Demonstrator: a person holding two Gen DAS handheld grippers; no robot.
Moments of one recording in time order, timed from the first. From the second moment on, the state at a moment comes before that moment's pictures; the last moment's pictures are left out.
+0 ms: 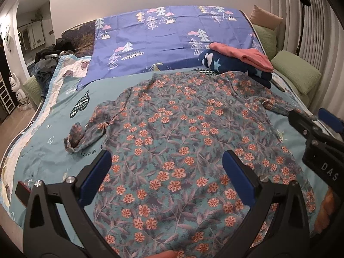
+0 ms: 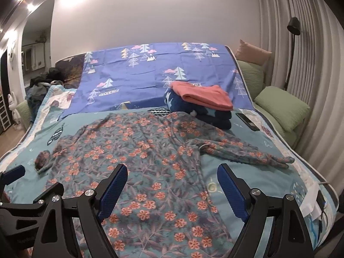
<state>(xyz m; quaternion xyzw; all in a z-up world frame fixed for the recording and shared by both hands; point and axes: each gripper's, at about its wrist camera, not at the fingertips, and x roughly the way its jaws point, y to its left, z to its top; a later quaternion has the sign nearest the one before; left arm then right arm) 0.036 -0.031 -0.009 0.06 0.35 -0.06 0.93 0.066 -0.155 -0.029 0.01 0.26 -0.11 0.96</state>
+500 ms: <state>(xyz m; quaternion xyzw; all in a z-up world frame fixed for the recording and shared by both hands) 0.032 -0.037 -0.007 0.06 0.34 -0.09 0.93 0.067 -0.156 -0.029 0.02 0.26 -0.10 0.96</state>
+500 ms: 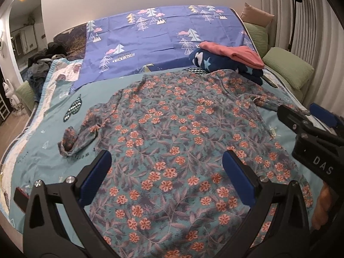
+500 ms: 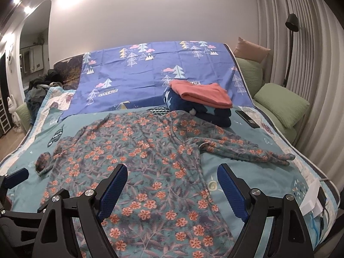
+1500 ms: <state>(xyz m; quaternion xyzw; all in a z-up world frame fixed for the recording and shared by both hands) 0.036 -0.027 0.002 0.04 0.32 -0.07 0.94 0.077 -0.151 -0.025 0.02 0.27 -0.09 0.96</state>
